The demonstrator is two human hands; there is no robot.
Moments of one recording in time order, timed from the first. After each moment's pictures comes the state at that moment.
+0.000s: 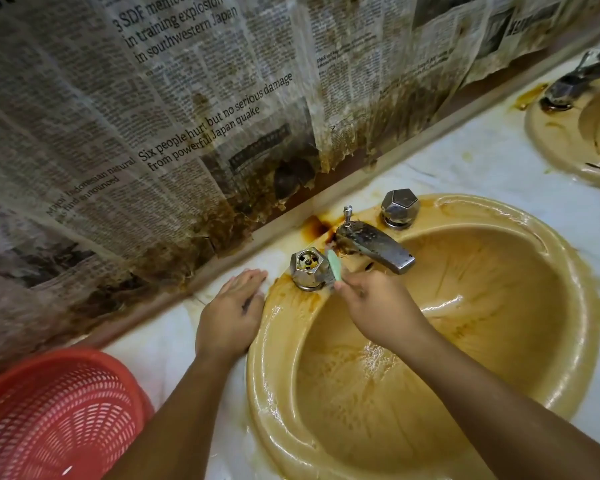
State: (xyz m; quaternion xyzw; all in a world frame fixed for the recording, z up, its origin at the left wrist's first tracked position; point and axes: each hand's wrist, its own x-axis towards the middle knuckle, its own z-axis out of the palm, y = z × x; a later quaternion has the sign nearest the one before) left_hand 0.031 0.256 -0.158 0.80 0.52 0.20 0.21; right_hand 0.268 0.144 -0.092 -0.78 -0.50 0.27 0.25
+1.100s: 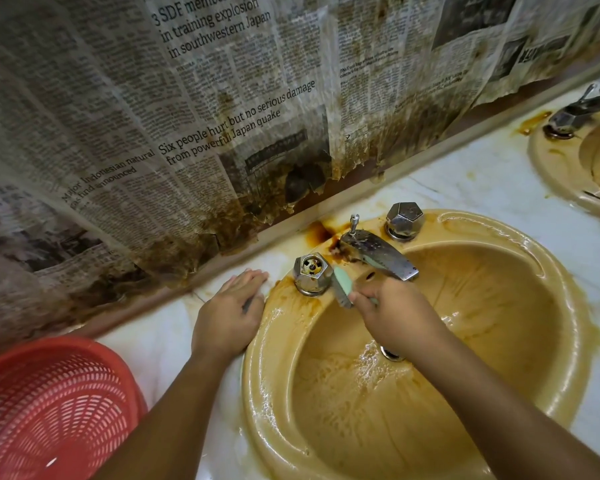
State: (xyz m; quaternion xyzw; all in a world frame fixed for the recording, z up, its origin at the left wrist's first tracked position) left_hand 0.026 0.259 -0.165 0.80 0.52 0.19 0.22; right_hand 0.282 0.140 -0.078 -0.79 -0.55 0.24 0.16
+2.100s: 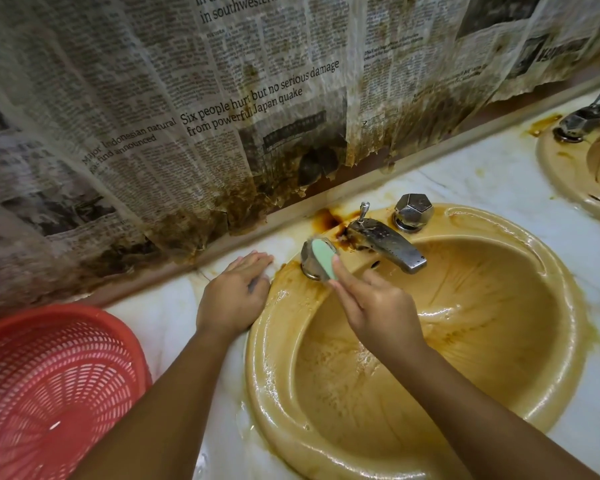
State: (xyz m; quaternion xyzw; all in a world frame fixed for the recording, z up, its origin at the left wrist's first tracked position) left_hand 0.026 0.257 -0.164 0.79 0.55 0.19 0.22; right_hand 0.257 0.133 -0.124 -0.67 -0.67 -0.05 0.32
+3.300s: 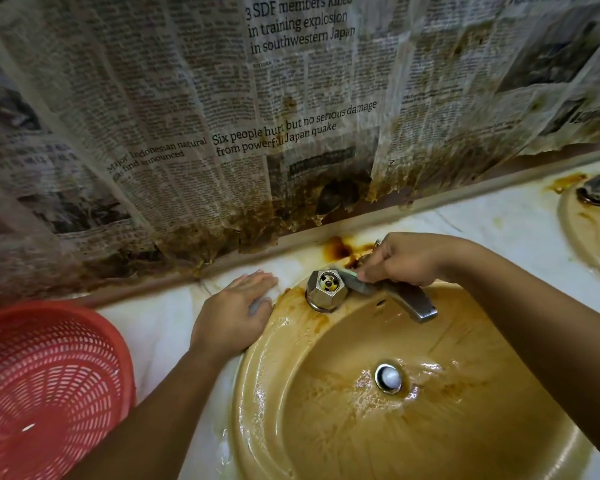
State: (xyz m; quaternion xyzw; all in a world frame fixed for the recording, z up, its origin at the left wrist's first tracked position) left_hand 0.028 0.254 -0.156 0.77 0.56 0.19 0.23; right_hand 0.336 0.263 -0.021 -0.66 -0.61 0.43 -0.03
